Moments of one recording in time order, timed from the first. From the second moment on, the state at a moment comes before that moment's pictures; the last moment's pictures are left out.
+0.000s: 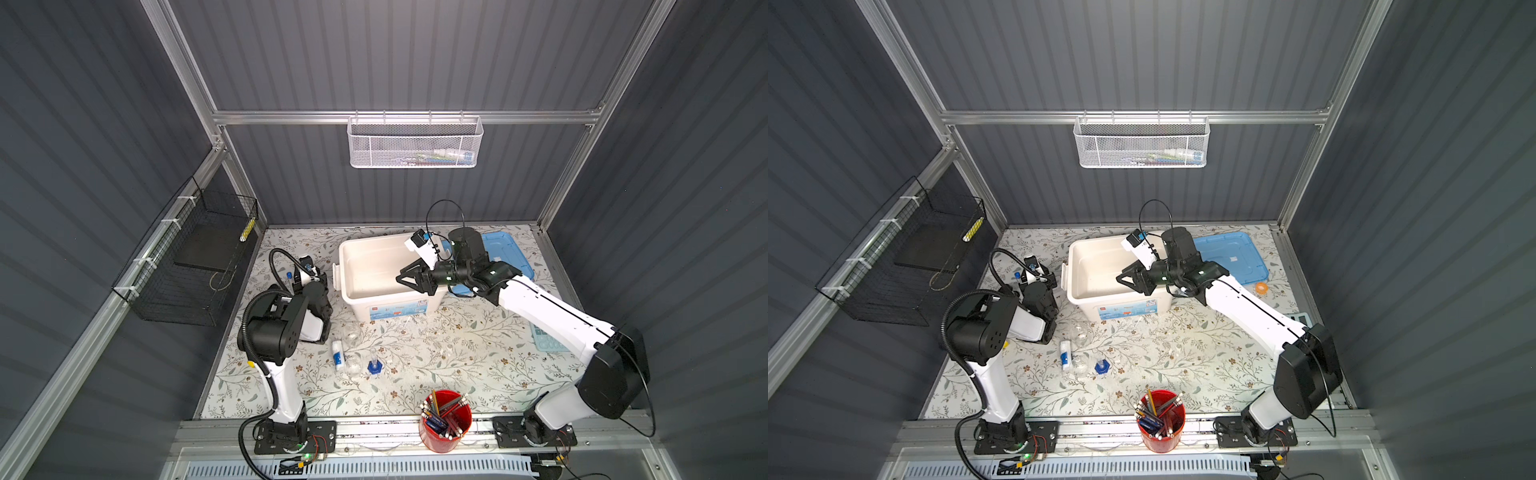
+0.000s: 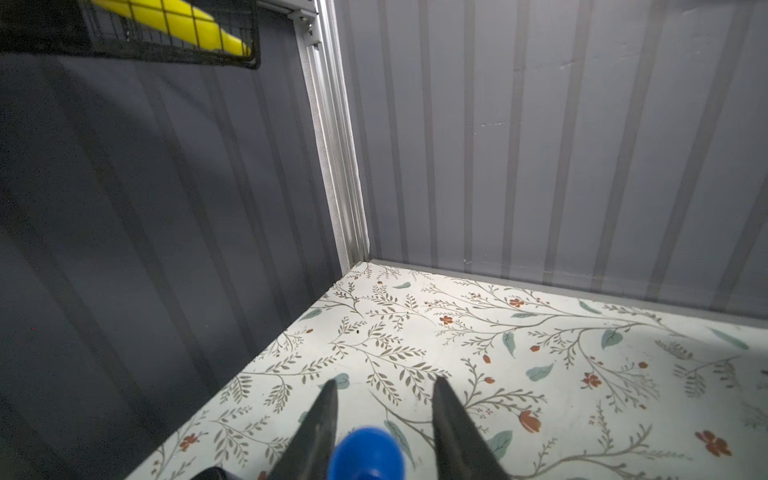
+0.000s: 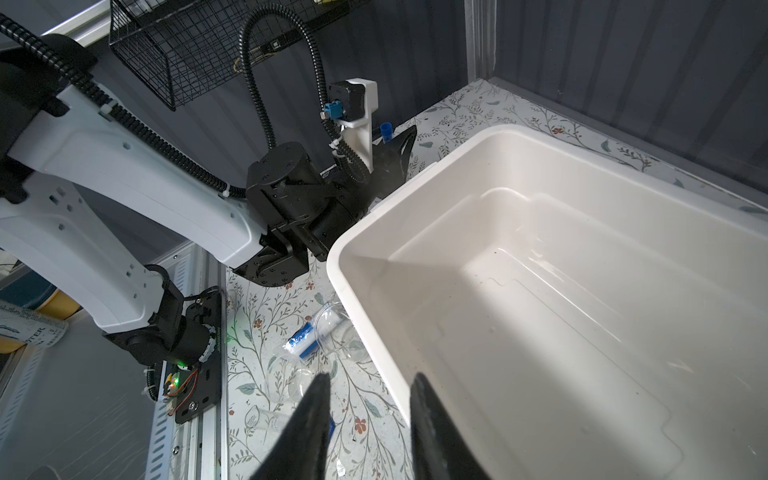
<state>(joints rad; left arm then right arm) -0.19 1.91 0.60 1.39 -0.64 0.15 0.61 1.53 1.29 -0.27 -0.65 0.00</state>
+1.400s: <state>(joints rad) -0.19 1.65 0.57 1.14 -0.59 0.14 0.61 1.48 1.25 -0.25 -0.66 0.00</state>
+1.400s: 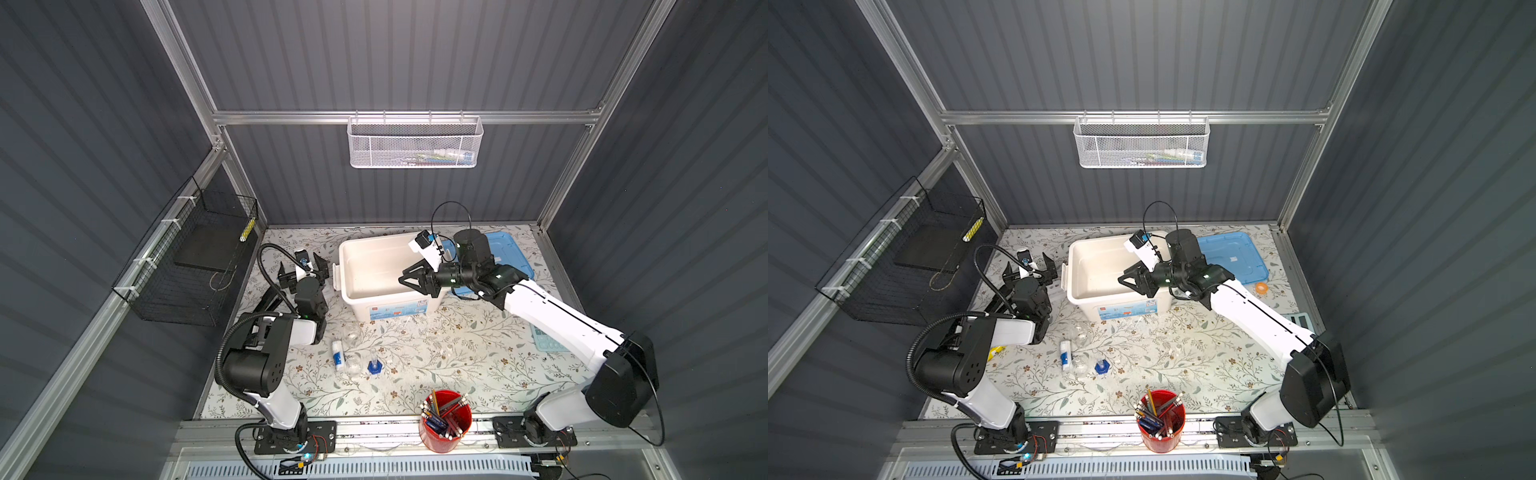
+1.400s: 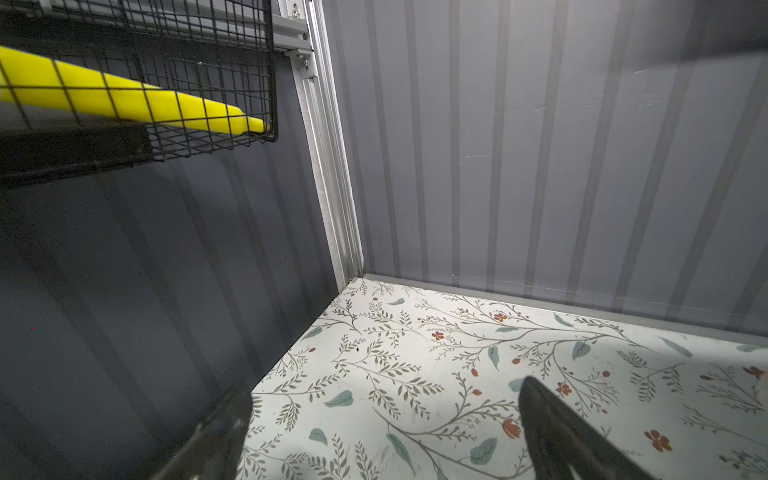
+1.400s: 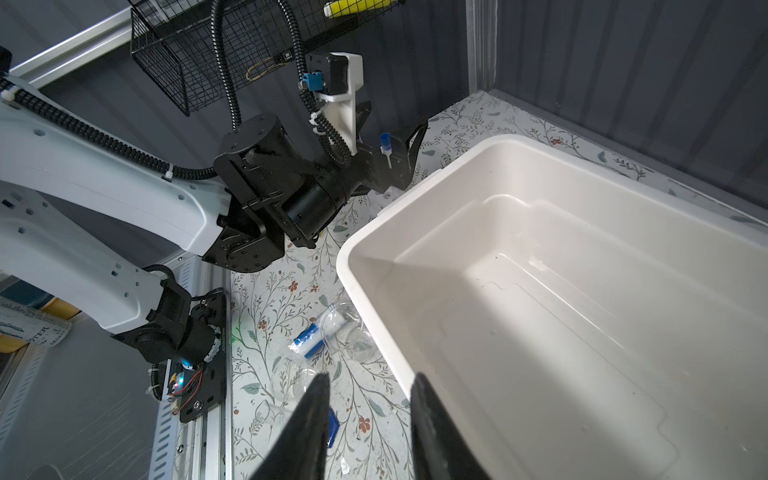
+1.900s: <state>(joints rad) -0.19 1.50 0.62 0.94 -0.55 0.14 0.61 1.44 1.21 -0.22 -0.66 0.02</state>
